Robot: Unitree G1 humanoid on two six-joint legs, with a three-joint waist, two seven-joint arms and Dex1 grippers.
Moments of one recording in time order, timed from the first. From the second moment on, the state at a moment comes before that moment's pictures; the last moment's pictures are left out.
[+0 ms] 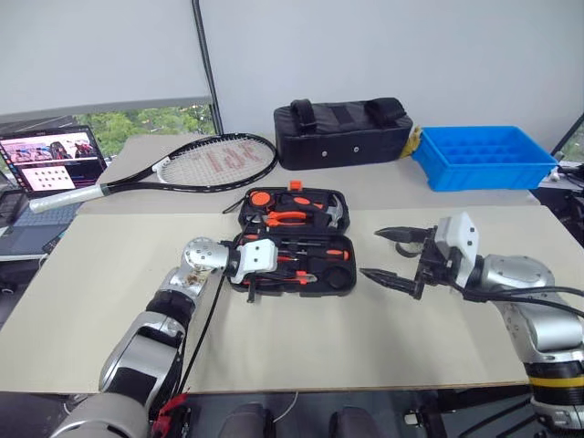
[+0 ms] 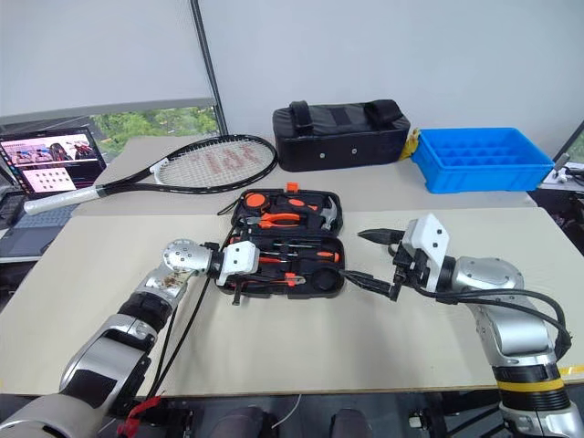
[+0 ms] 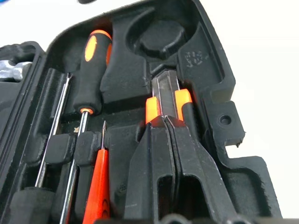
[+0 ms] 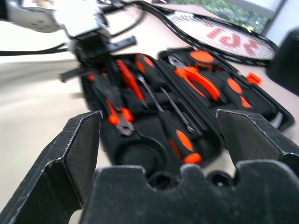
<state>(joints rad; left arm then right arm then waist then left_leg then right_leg) -0.73 0.38 -0.26 0.78 -0.02 -0.41 -1.28 -0.28 -0.72 -0.09 -0.15 0.40 0.27 1.01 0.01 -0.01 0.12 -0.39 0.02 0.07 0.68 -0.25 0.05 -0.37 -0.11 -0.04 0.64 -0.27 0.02</state>
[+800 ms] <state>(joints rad) -0.51 0.76 0.02 -0.29 -0.54 0.55 -1.22 -0.55 -0.79 0.05 0.35 0.15 0.50 0.91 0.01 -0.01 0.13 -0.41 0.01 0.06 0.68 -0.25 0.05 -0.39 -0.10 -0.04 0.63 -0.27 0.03</state>
